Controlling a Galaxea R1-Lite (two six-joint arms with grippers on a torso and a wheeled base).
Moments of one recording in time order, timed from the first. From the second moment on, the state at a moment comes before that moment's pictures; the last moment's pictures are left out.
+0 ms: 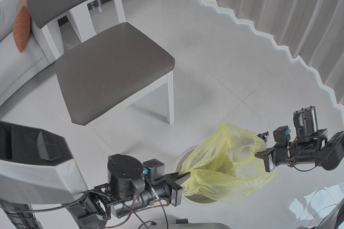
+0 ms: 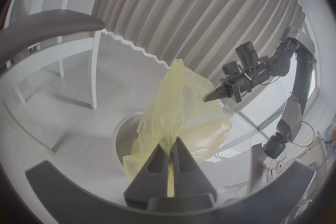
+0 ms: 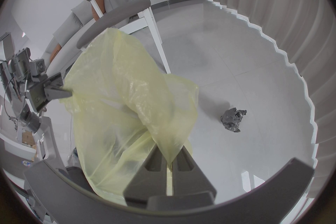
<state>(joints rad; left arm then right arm) -0.83 2.06 -0.39 -1.34 -0.09 -0.22 0.31 1.70 -0.51 -0.45 0.14 -0.09</state>
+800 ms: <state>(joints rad) -0.81 2.27 -0.34 -1.49 -0.10 -0.24 0.30 2.04 -0.60 -0.54 0.18 -0.07</state>
